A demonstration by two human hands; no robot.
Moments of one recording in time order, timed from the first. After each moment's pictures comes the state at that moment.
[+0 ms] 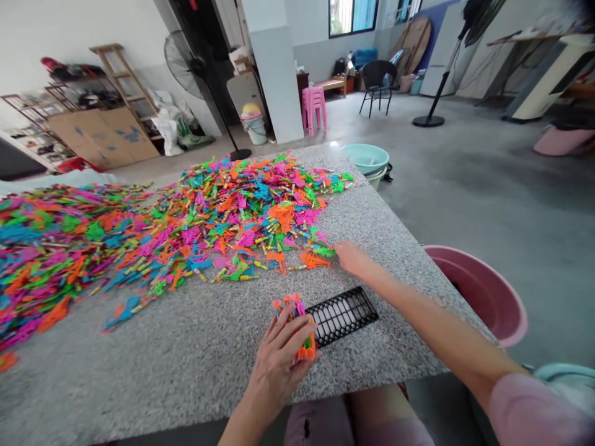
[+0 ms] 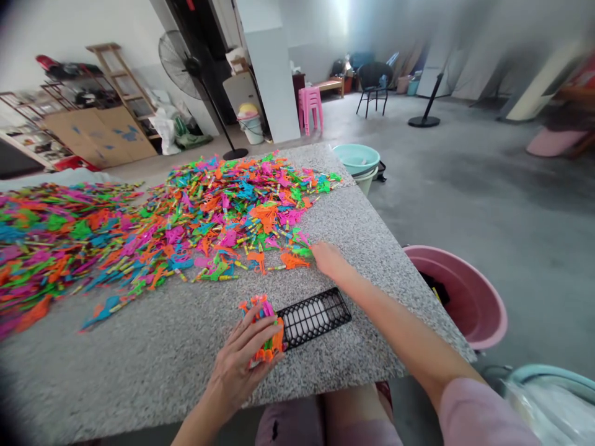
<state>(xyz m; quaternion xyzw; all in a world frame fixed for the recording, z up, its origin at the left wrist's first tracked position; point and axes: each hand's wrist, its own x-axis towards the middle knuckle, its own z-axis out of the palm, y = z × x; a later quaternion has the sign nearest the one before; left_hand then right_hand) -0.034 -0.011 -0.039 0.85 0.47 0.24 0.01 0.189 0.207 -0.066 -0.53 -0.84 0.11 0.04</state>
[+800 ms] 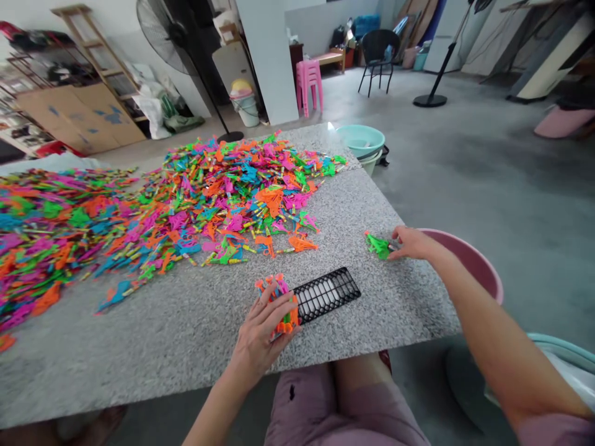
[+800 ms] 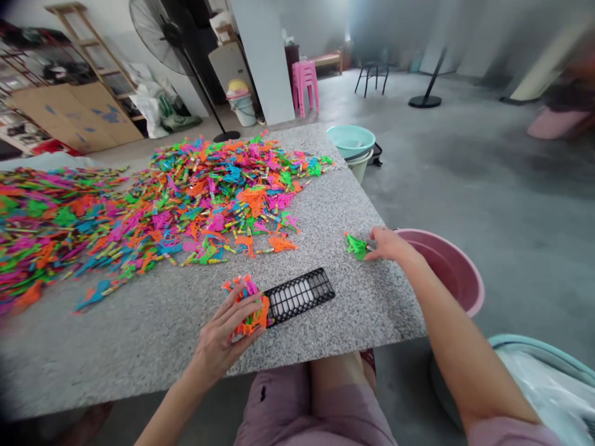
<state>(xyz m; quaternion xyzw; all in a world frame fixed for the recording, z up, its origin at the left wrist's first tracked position) -0.029 -0.009 -0.032 0.84 0.48 0.24 0.04 0.374 0.198 -0.081 -0.66 -0.72 0.22 0.00</state>
